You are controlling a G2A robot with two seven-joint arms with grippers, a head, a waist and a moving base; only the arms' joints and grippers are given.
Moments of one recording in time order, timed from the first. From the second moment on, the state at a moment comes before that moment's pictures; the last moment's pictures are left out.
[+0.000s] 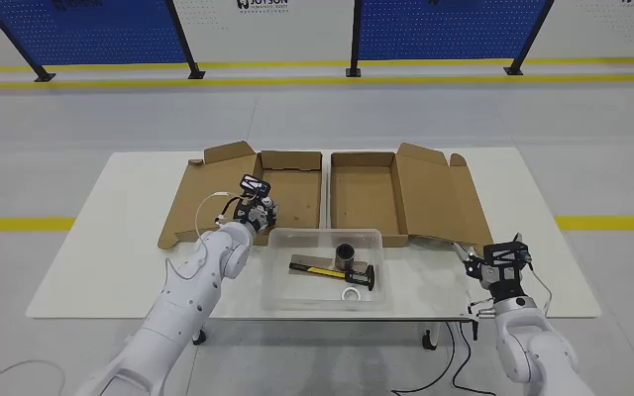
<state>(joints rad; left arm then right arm) 0.90 -1.23 -0.98 -1.06 1.18 -0.03 -0.29 -1.73 -1.15 1.60 -1.80 -1.33 0.00 0.00</state>
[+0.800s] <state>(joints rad) 0.90 -1.25 -0.99 -0.98 1.21 -0.05 -0.29 -1.73 -1.15 1.60 -1.80 -1.33 0.00 0.00</state>
